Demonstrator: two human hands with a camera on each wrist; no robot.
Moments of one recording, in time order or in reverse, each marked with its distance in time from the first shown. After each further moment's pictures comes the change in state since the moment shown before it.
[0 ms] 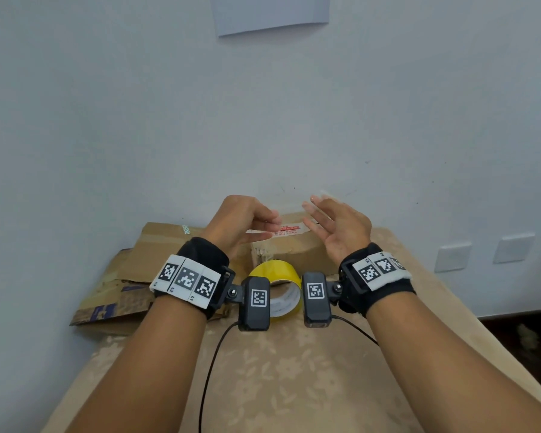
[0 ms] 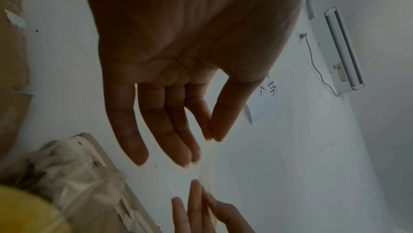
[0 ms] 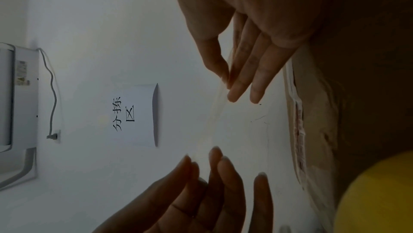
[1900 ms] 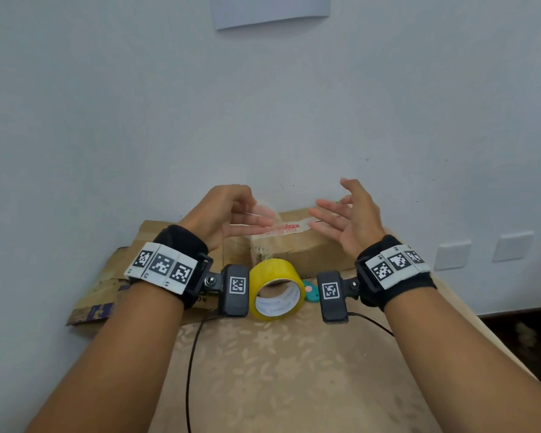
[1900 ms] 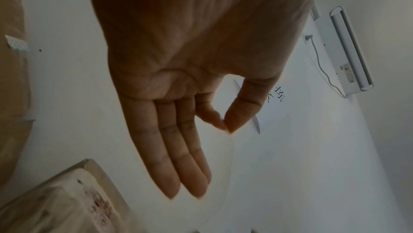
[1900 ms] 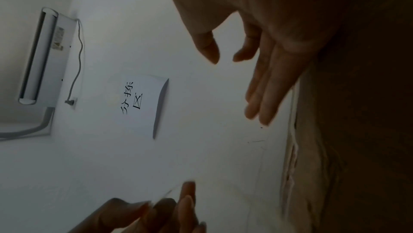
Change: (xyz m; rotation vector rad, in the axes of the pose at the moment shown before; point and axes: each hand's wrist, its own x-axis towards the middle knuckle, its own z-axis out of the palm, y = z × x) left_hand 0.009 0.007 -0.025 -0.110 -0.102 -0.015; right_hand 0.005 -0.025 -0.004 -0.193 0.020 0.092
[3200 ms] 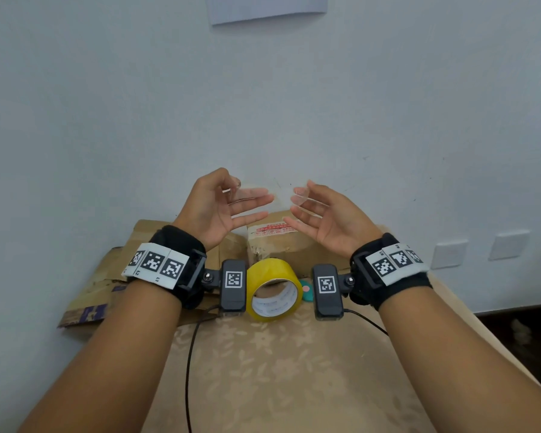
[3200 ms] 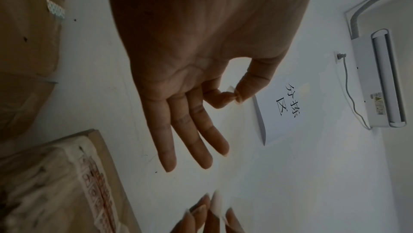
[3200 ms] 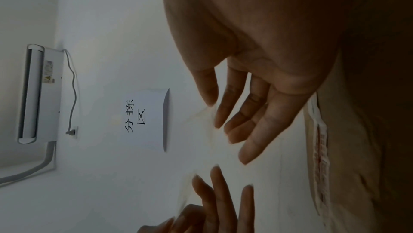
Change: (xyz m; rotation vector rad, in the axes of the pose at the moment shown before) left_hand 0.009 -0.006 -0.006 -0.376 -0.070 0.079; right_hand 0.004 0.005 0.009 0.015 -0.350 0.122
